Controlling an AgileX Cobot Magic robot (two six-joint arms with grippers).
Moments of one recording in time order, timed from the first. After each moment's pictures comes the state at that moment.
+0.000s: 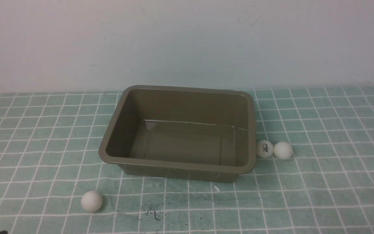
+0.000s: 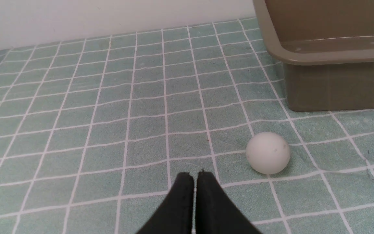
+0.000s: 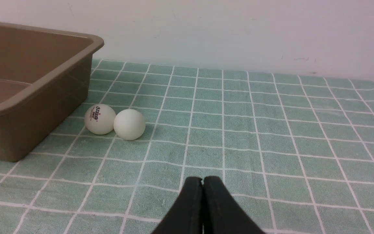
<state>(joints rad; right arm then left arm) 0.00 -0.02 0.02 0.17 0.38 -0.16 -0.03 -0.01 0.03 -0.06 0.37 0.10</state>
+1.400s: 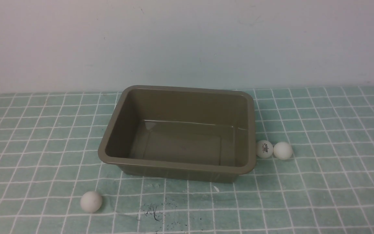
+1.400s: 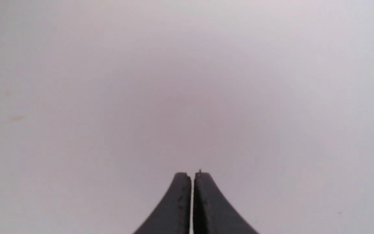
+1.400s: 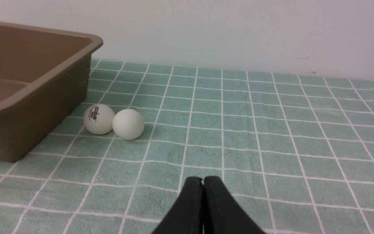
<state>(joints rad) 0.00 -0.02 0.02 0.17 0.38 -0.17 -0.03 0.03 -0.14 -0.43 -0.34 -0.09</state>
